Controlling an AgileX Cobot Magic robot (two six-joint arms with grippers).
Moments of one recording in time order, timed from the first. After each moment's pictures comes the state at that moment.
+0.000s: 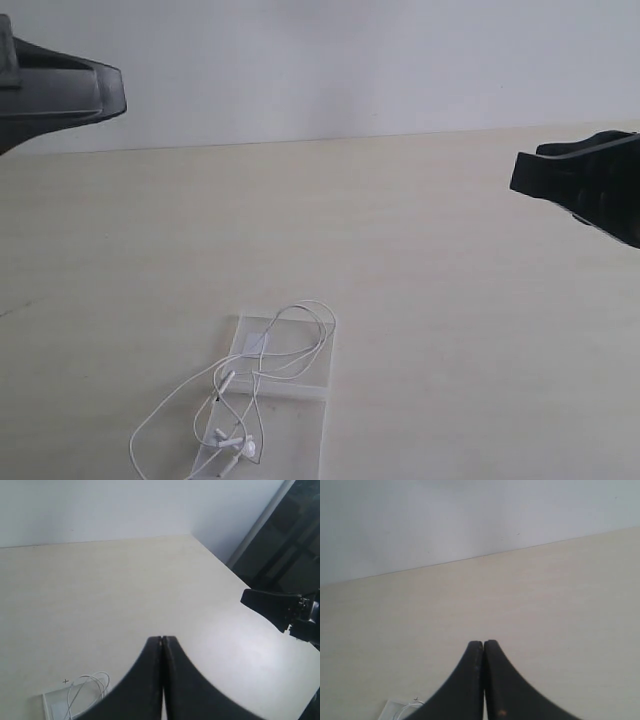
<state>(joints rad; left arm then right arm) -0.64 0.88 -0.83 0.00 0.37 -0.45 0.58 0.96 -0.52 -1.52 0.25 1.92</state>
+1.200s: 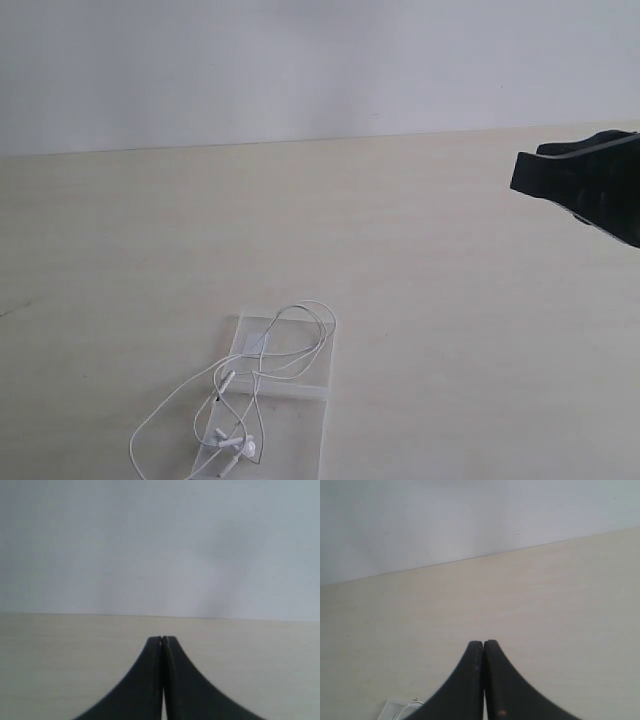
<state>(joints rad) -0.12 0.29 -0.34 0.39 0.24 -0.59 0.58 0.96 -0.52 -1.52 0.25 1.92</state>
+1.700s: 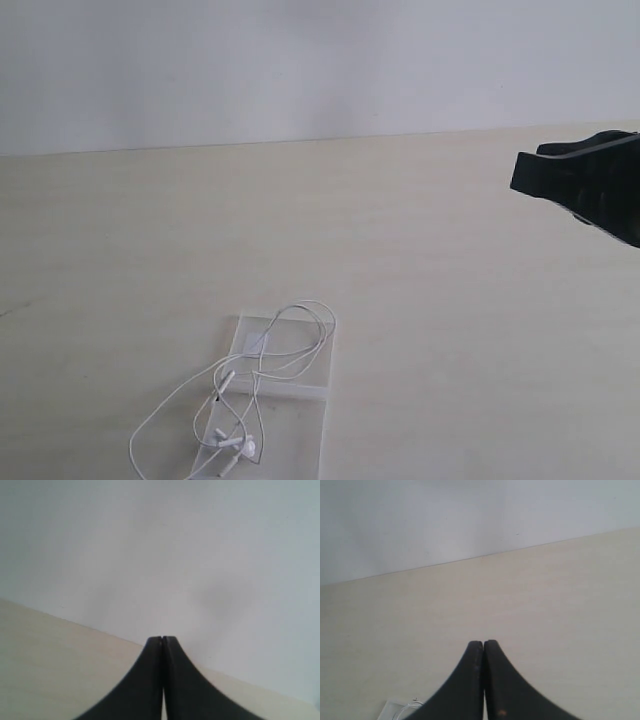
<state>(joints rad) -0.03 0.00 -0.19 0.29 0.20 -0.79 0.58 0.96 -0.52 -1.52 0.25 1.92</state>
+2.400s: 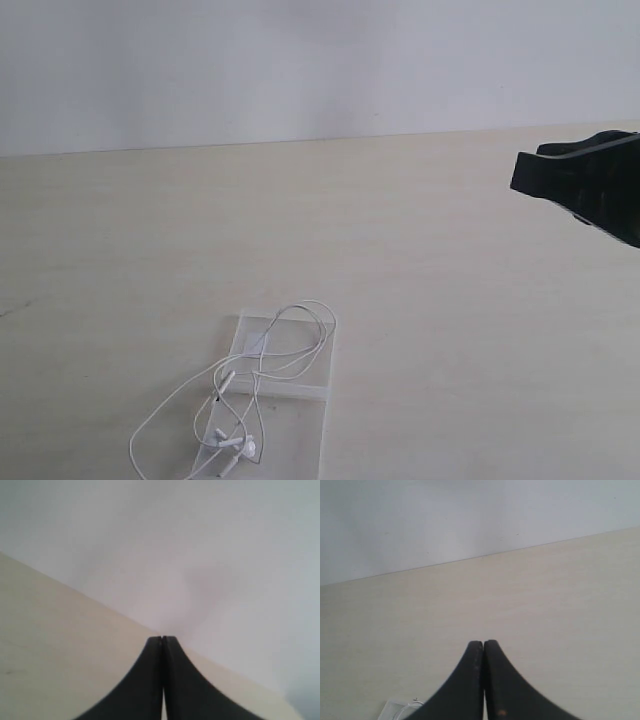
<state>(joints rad) -0.03 0.00 -0.08 0.10 0.15 -0.75 0.58 0.96 -0.52 -1.52 0.25 1.92</state>
